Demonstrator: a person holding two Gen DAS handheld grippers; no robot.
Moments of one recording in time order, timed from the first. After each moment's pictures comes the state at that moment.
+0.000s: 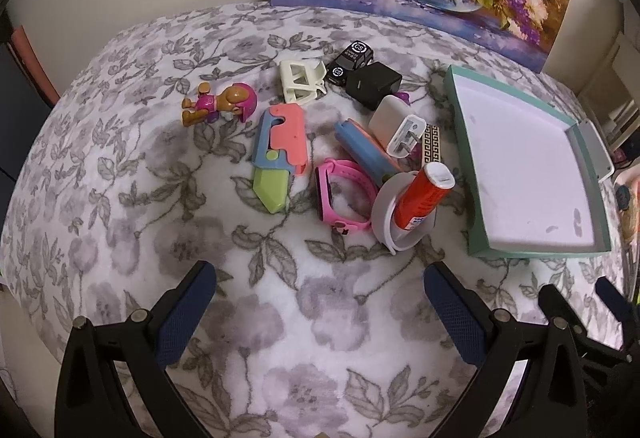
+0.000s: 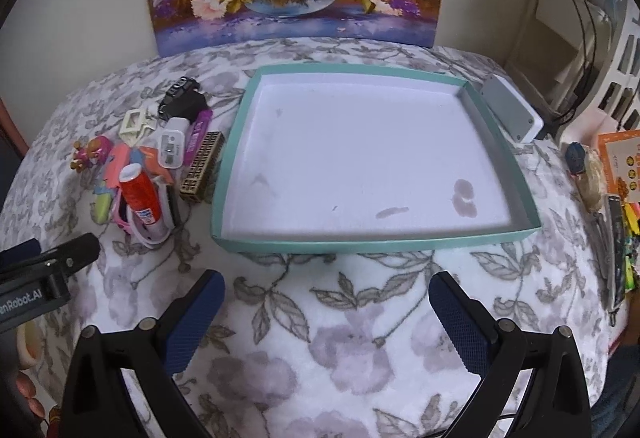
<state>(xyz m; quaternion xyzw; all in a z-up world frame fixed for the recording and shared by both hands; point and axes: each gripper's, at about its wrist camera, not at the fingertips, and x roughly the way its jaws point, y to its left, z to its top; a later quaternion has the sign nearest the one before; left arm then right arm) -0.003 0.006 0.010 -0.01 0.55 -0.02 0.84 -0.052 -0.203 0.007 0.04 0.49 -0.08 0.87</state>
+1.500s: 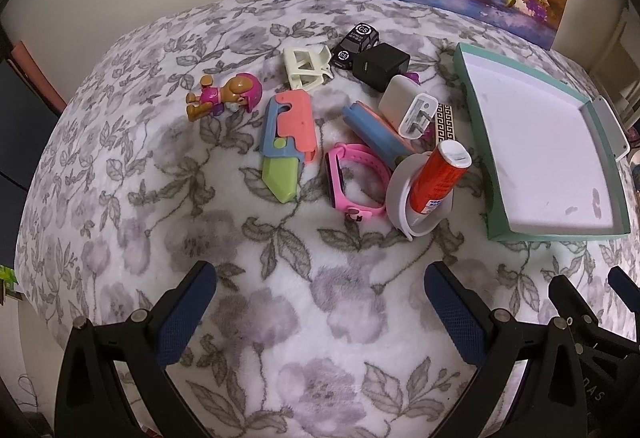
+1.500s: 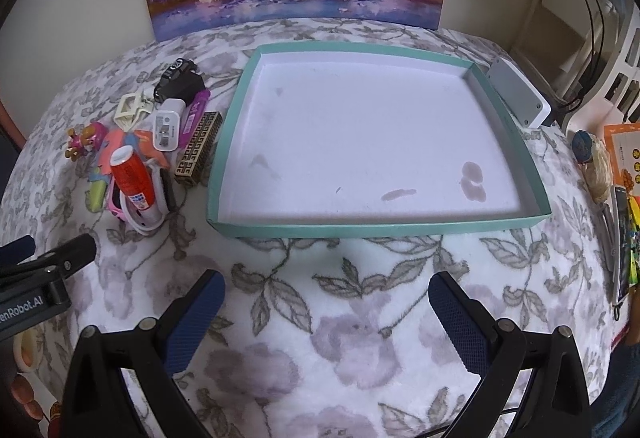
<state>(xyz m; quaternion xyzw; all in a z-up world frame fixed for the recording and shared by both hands) -0.002 0.002 0.000 0.04 0.56 0.00 0.83 -0.048 -0.203 -0.004 0.04 0.52 -0.08 0.85</state>
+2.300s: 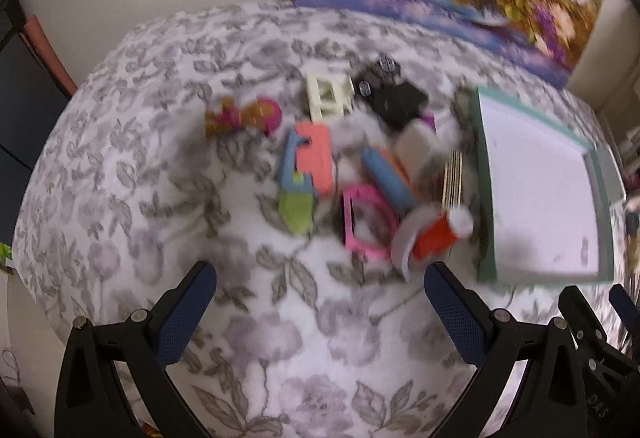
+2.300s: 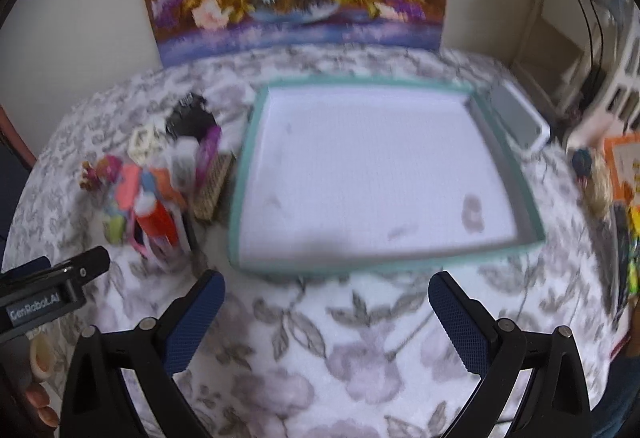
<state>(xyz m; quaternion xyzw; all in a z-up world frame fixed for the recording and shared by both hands) 0.027 0.016 0.030 -0.01 0.56 0.03 0.83 -0.030 -0.202 0.033 0.05 0.49 -0.07 0.87</state>
